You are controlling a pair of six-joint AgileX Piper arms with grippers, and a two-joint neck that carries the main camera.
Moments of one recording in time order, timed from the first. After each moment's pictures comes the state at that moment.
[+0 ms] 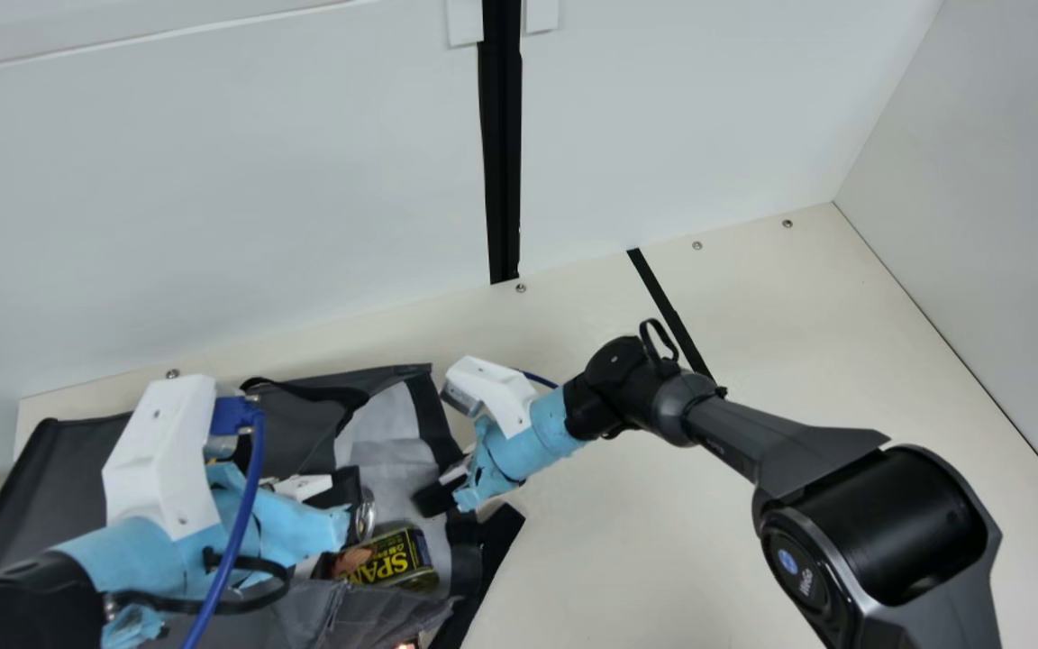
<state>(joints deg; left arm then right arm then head) -32.3 83.2 -72.8 -25.8 43.6 -1.2 7.3 115.3 -71.5 65.7 58.4 -69.3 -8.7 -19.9</state>
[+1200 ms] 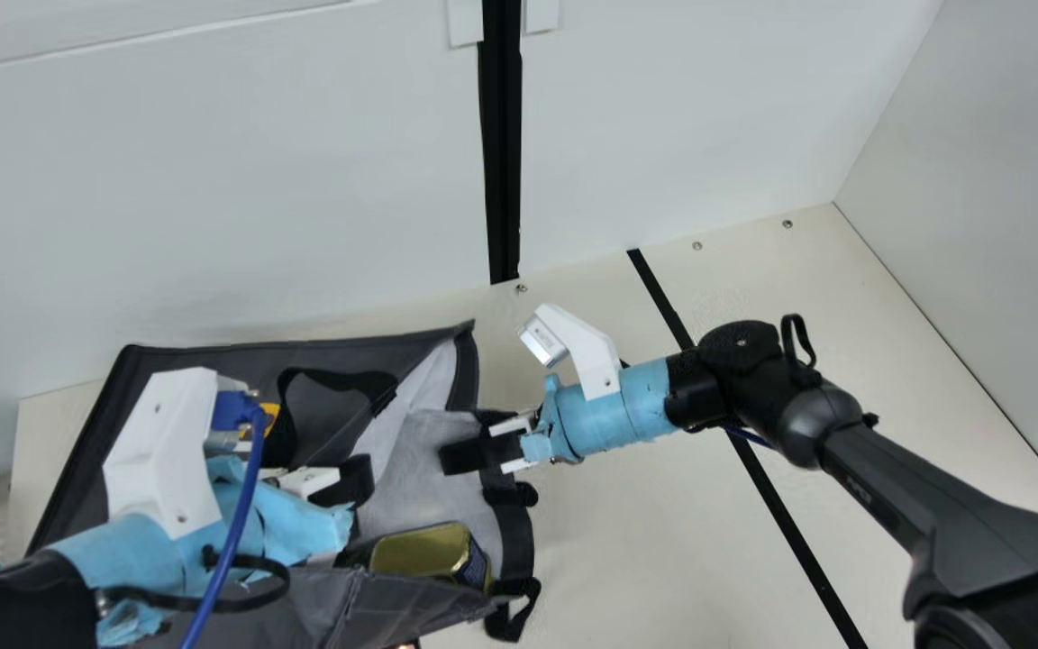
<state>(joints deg) -31.7 83.3 -73.3 -32.6 42.3 5.8 -2.4 97.5 -62.9 75.7 69.9 -61.5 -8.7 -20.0</state>
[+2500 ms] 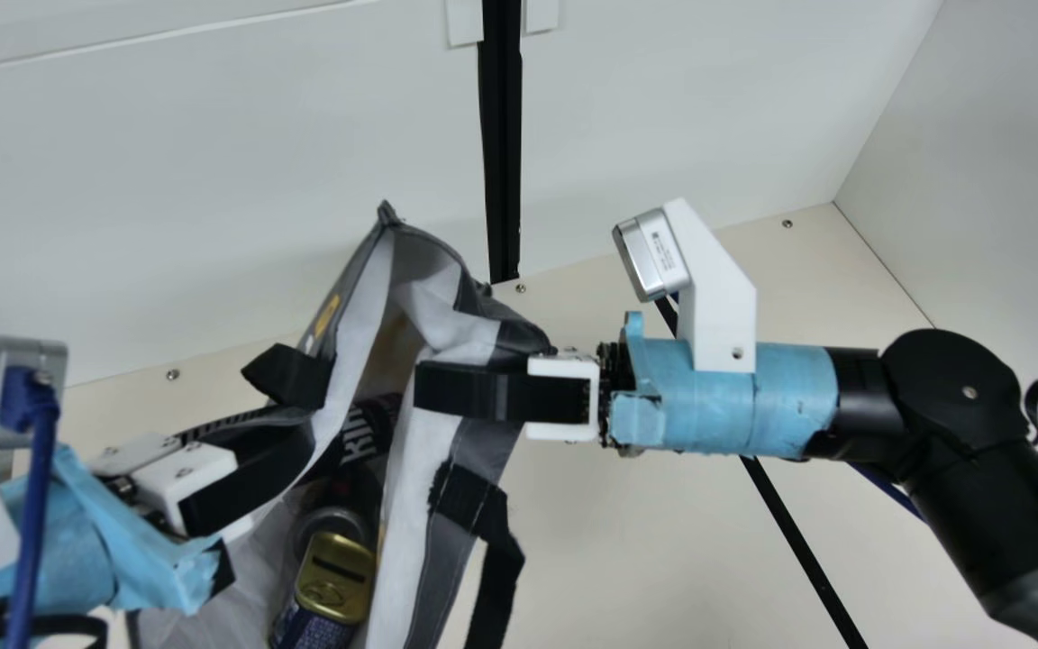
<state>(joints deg) -27.8 73.3 -85.4 -37.0 52.9 8.8 -3.1 69.8 -66.3 90.0 70.2 -38.2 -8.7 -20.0</state>
